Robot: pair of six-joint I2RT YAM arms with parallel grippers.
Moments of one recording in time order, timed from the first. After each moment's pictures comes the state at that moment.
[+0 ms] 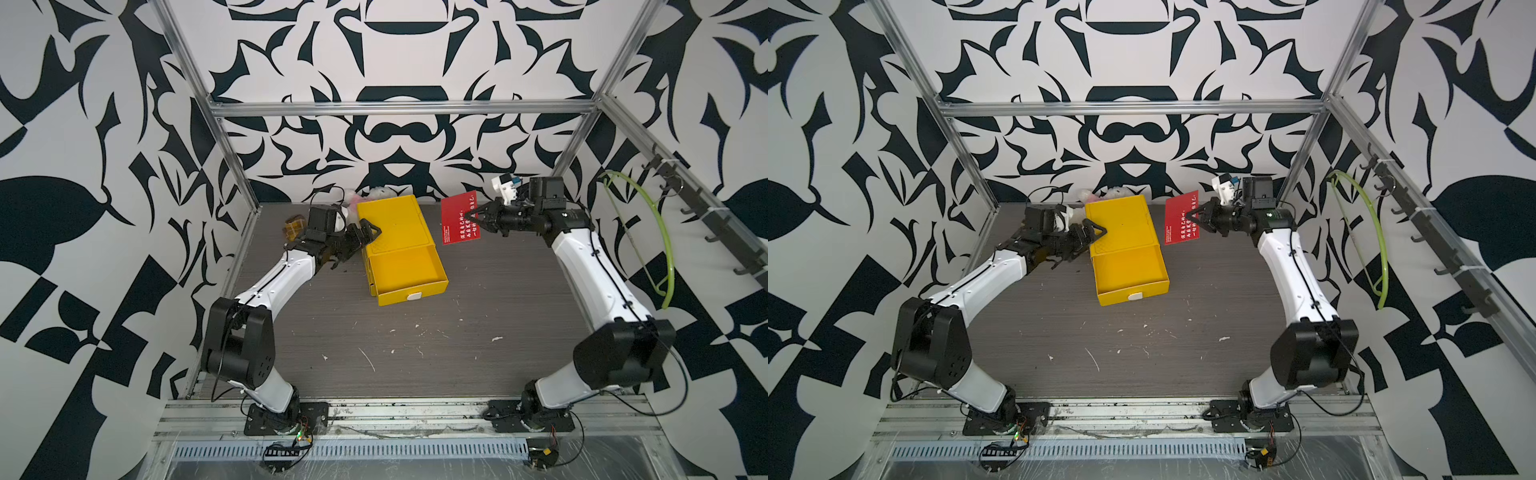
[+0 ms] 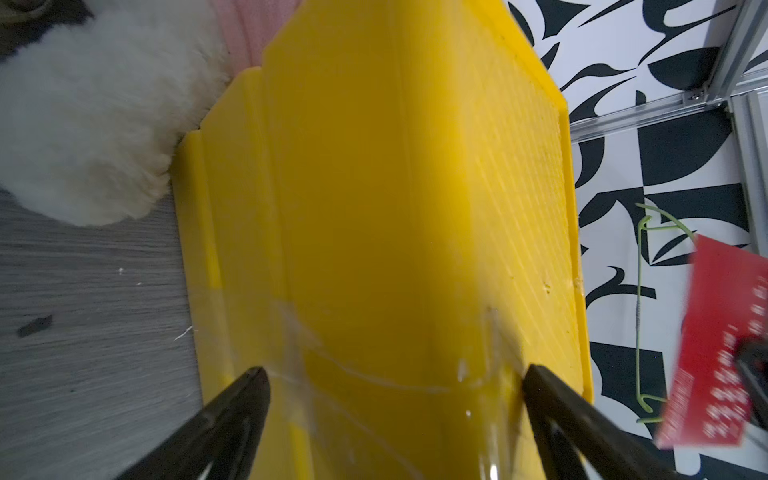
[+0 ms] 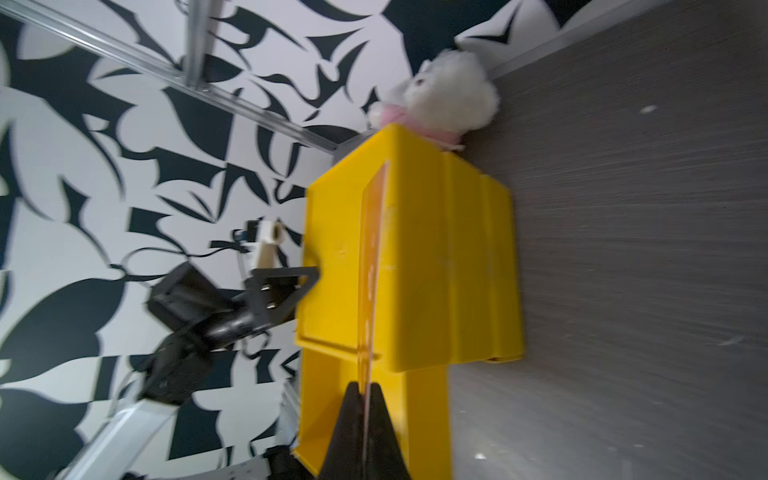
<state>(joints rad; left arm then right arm) -0.31 1.60 1.21 -0.25 0.49 -0.77 0.02 1.60 1.57 -0.72 -0.82 0.47</state>
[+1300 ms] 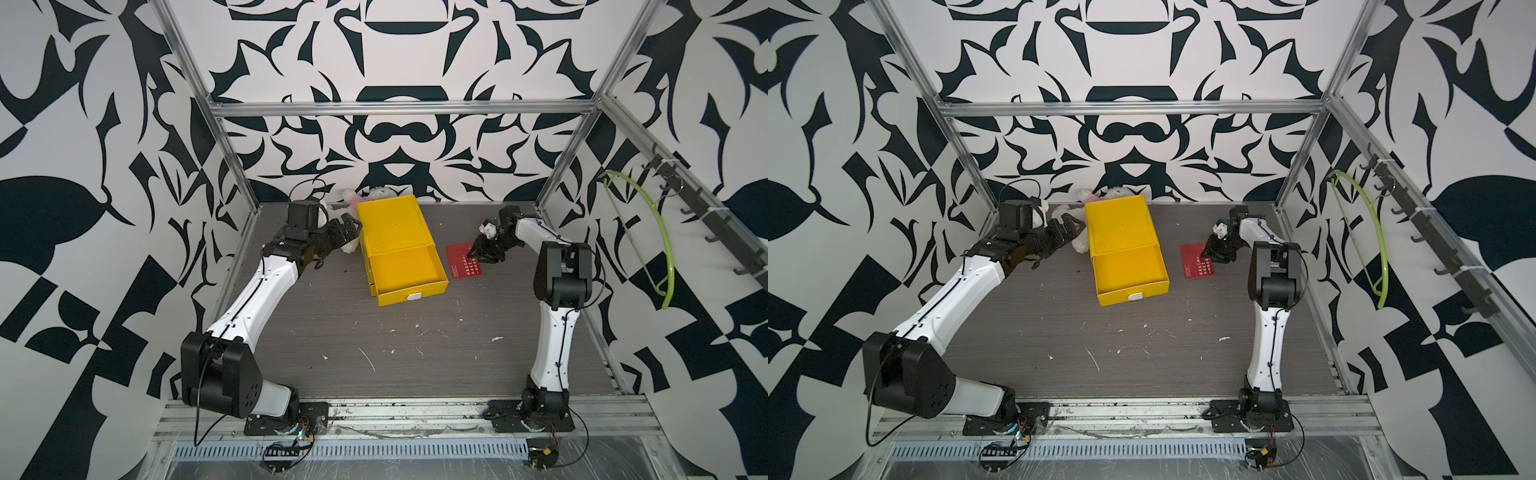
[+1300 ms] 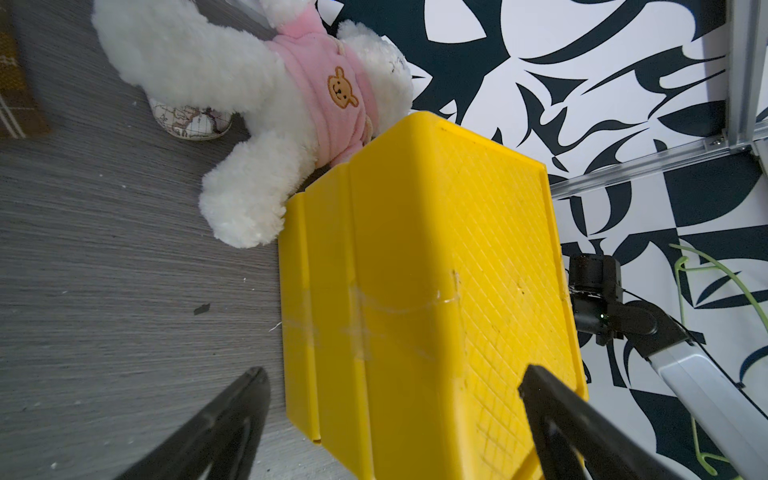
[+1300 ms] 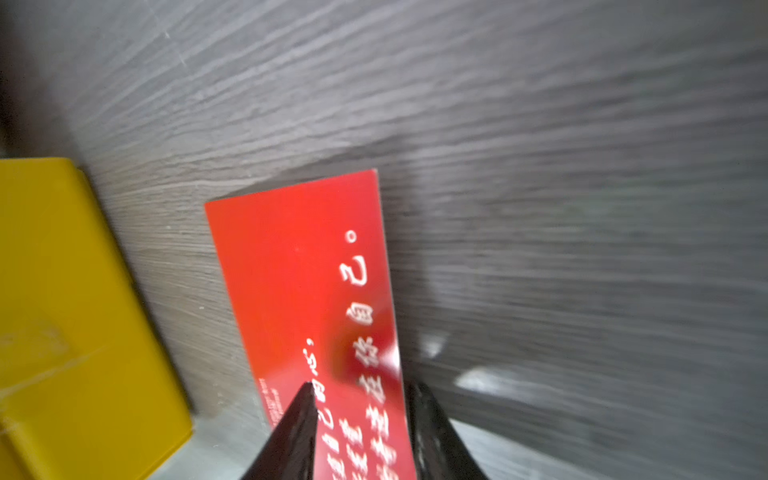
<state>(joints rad) -0.25 1.43 1.23 -0.41 0.33 -0.69 -0.06 2.25 1.76 -0.87 -0.48 0.16</state>
